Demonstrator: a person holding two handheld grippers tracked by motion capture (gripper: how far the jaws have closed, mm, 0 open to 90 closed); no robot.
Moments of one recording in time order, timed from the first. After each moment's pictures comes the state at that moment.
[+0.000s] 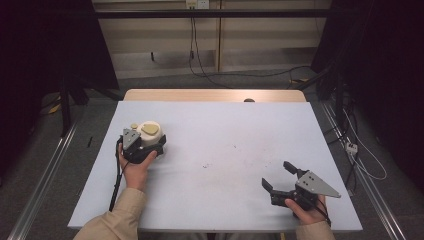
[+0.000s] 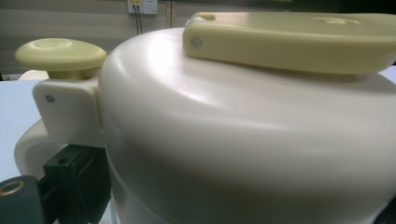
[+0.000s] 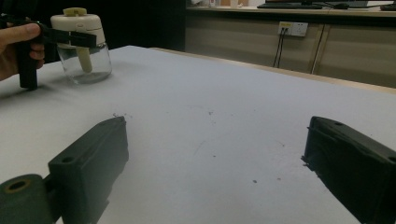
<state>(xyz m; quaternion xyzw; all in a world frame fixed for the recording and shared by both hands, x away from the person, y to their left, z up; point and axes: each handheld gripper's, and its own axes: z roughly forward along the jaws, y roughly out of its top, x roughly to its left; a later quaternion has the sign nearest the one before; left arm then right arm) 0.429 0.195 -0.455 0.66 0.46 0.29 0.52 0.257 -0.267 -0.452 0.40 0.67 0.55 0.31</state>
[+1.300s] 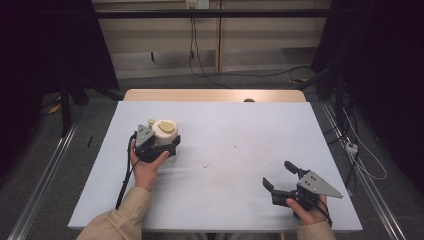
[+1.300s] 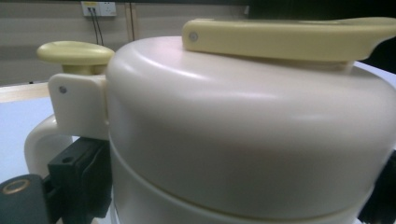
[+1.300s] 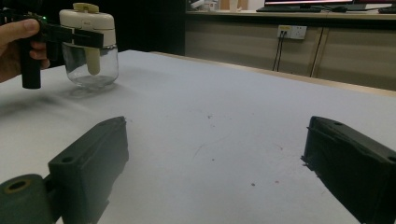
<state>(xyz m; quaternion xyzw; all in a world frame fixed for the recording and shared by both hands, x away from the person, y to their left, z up) 0.424 0.158 -0.438 0.70 0.40 0.26 0.54 0.257 -0.269 -0.451 0.40 0.66 0.55 0.31</state>
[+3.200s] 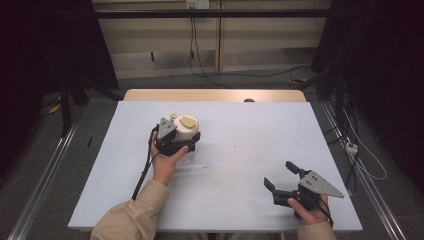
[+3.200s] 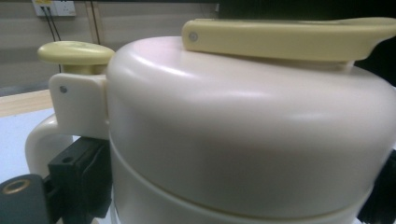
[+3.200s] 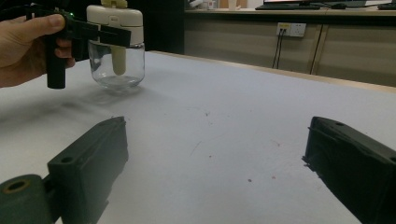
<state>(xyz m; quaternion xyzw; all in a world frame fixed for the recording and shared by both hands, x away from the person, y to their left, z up) 0.440 0.102 -0.434 0.72 0.36 0.22 0.55 0.257 -0.273 -0.453 0.40 0.66 0.55 0.31</state>
